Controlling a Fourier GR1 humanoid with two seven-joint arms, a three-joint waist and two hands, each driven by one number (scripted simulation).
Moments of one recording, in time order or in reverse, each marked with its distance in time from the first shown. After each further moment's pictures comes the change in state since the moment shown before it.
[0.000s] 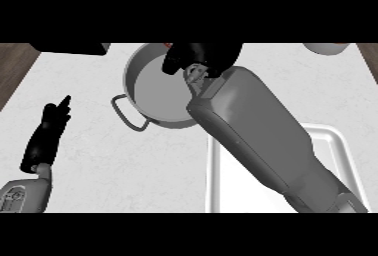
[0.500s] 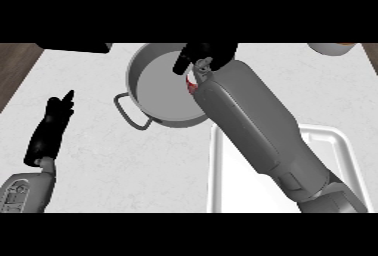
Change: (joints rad) left arm -0.041 -0.006 -0.005 0.010 -0.004 -0.003 0.014; right arm -0.008 0.001 -0.035 0.290 -0.211 -0.266 -0.062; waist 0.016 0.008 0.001
